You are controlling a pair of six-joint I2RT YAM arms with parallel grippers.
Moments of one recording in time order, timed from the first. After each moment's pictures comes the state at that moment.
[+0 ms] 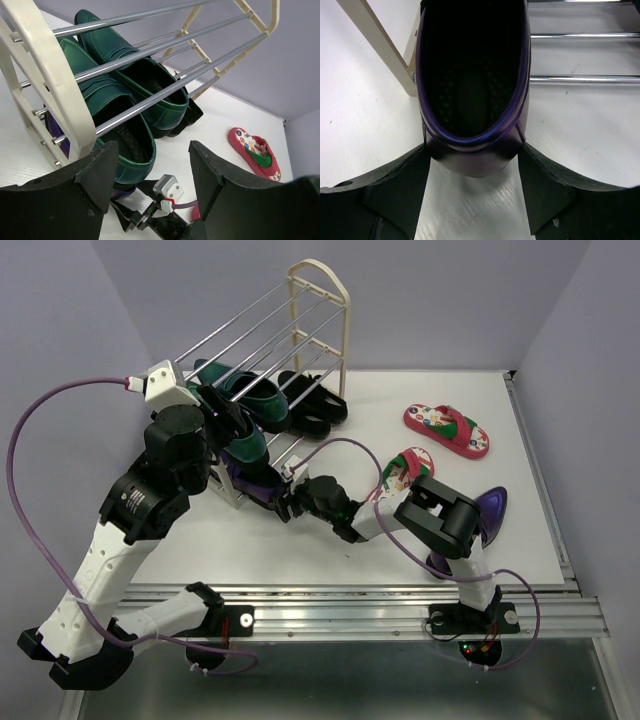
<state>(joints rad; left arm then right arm) -0.62 0.98 1.46 -0.72 -0.63 -0.61 0.98 2.08 1.04 0.85 0.01 0.07</state>
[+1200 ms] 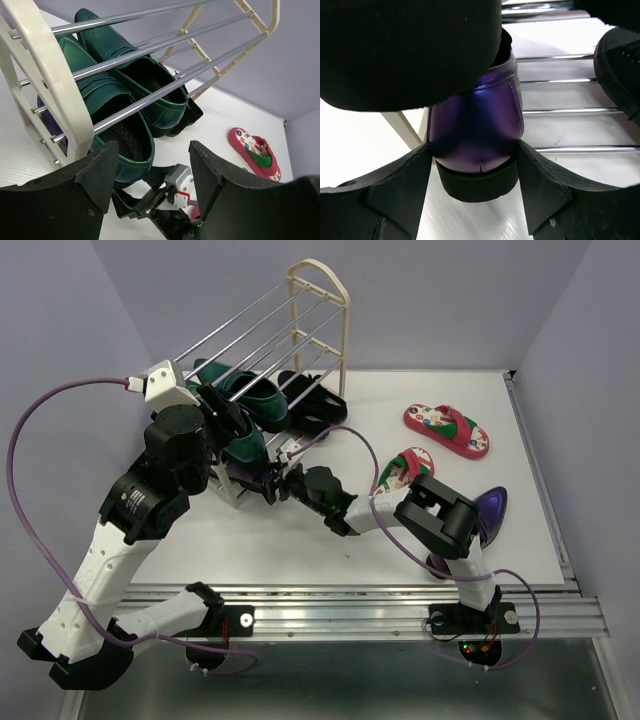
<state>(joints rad) -0.62 0.98 1.46 -0.72 -0.63 -0.61 0.99 2.09 1.15 0.94 0.10 0.08</state>
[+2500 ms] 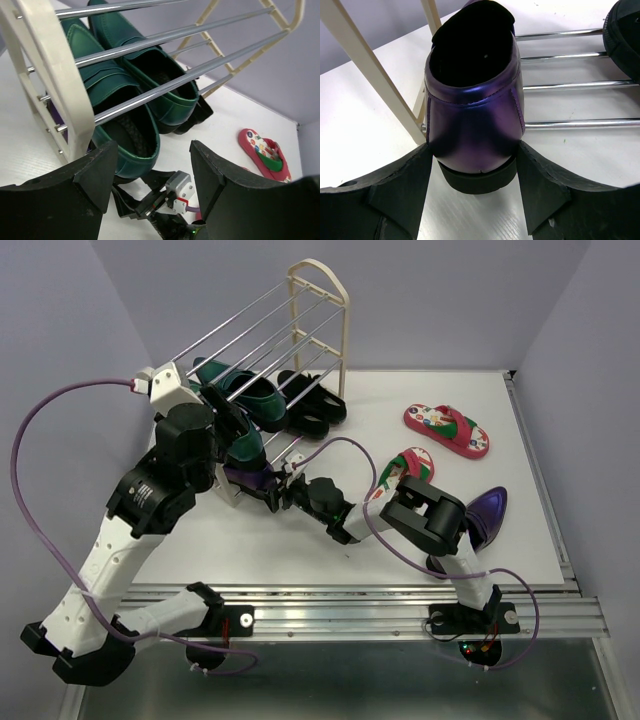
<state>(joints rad) -0.62 1.00 1.46 -0.74 -0.66 -0.64 1.00 2.18 1.10 1.09 0.10 0.11</state>
